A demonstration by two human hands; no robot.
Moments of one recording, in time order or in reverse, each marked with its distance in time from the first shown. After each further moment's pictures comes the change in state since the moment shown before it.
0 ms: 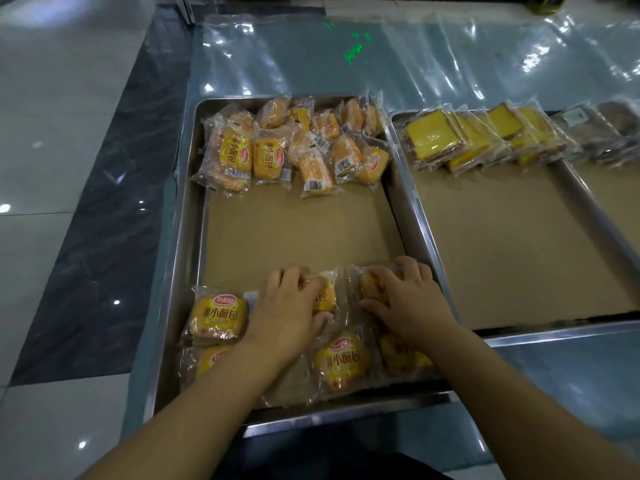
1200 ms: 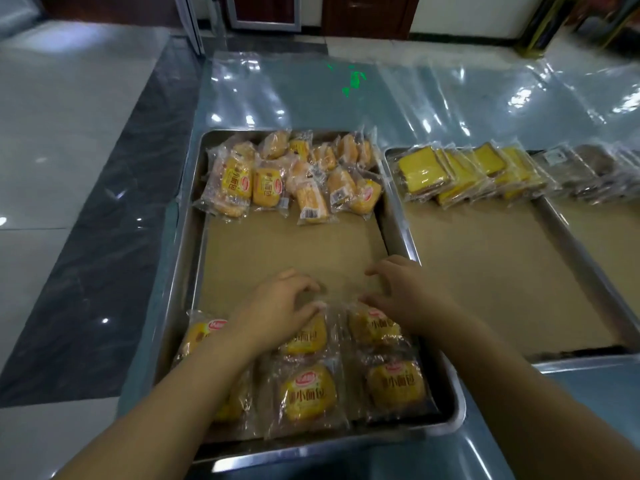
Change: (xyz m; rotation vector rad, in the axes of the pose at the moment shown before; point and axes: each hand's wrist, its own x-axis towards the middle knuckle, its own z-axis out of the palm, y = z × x) left_hand 0.027 -0.006 -0.045 -0.360 -0.040 0.054; right_hand 0.028 0.005 -0.053 0.153 0.074 -0.141
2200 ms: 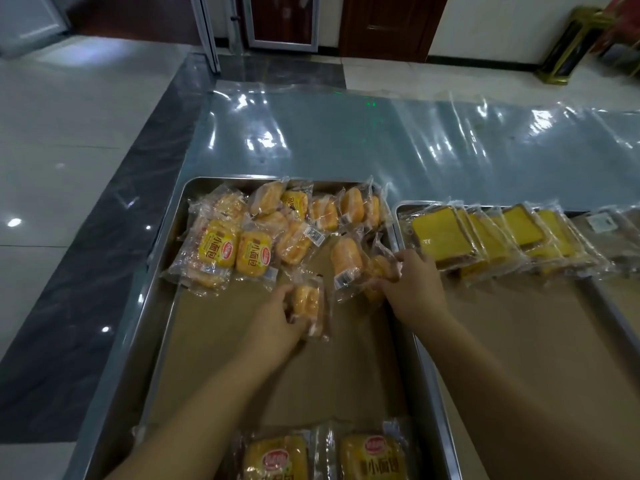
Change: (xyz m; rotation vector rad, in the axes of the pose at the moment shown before) left_hand 0.131 -0.019 0.003 -0.475 0.182 -0.432; right_hand 0.161 0.043 -0.022 0.285 0.262 0.339
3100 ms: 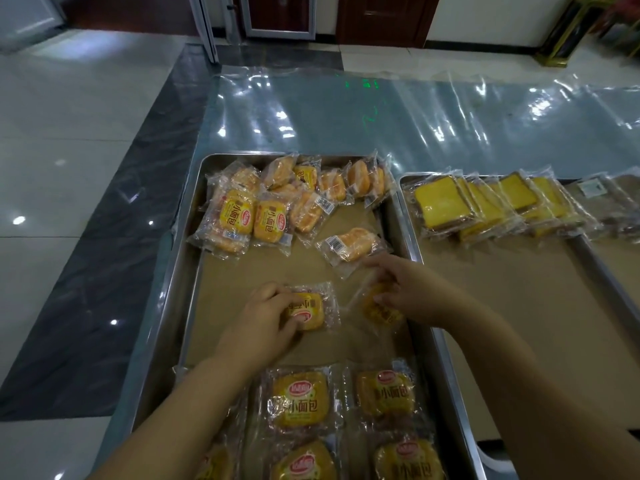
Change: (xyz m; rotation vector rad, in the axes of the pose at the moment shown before) left_hand -0.056 -0.050 -0.032 0.486 0.031 0.418; right_hand -0.071 -0.007 -0.024 -0.005 -0.535 -0.248
